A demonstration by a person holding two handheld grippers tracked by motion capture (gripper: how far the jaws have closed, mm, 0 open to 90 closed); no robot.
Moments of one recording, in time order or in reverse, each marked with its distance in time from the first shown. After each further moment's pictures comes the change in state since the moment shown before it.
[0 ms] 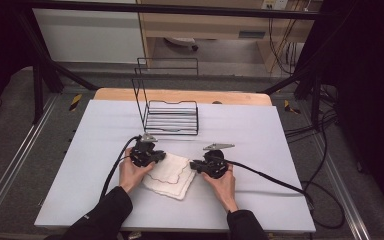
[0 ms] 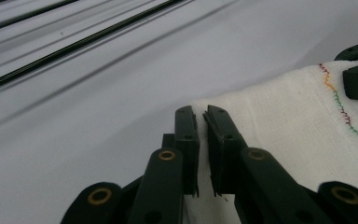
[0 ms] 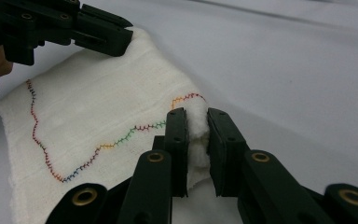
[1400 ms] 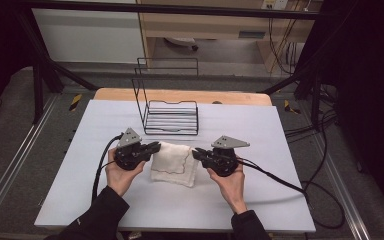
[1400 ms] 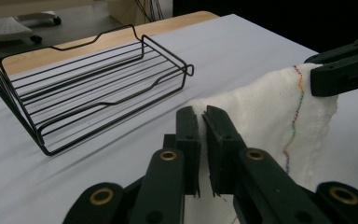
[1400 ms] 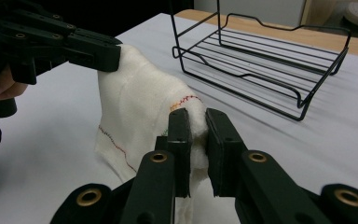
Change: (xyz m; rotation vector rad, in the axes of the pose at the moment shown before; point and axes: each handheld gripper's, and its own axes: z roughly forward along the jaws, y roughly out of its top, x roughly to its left) left arm -0.030 0.011 -0.084 -0.313 -0.009 0.030; right arm 0.032 0.029 -0.068 -0.234 0.012 -0.178
